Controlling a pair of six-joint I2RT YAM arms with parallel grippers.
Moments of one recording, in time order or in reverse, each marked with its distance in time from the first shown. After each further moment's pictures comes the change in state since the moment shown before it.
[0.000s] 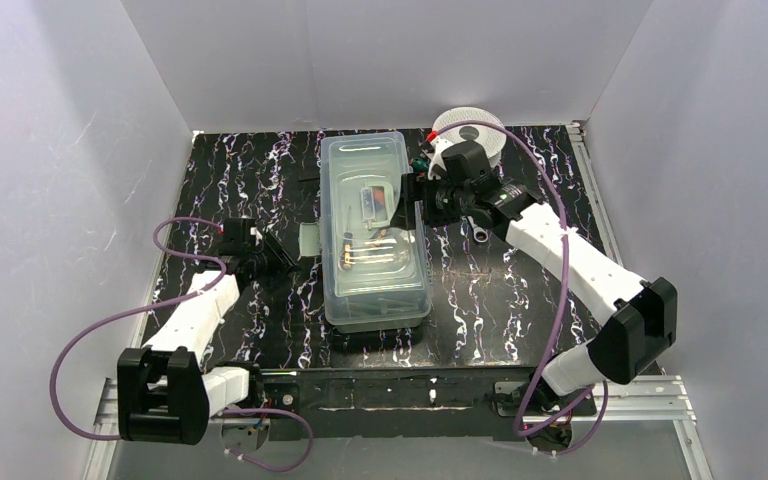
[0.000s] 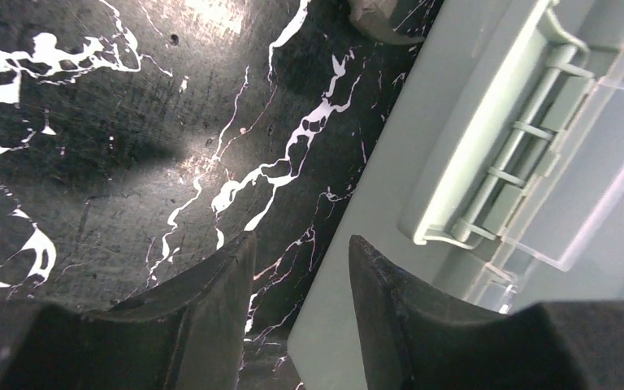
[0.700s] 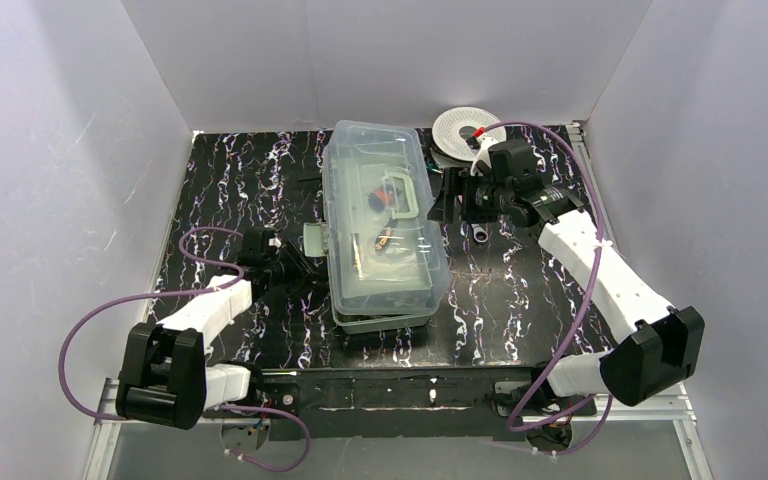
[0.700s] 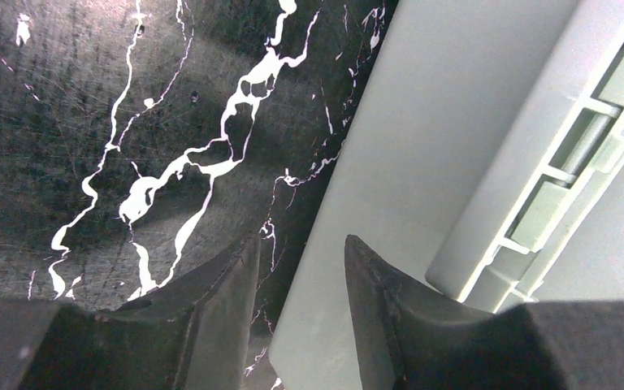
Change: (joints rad) left arm -0.106 0.100 -0.130 0.265 0.113 -0.124; right arm -0.192 -0.102 -0.086 -0.058 -0.044 -0.041
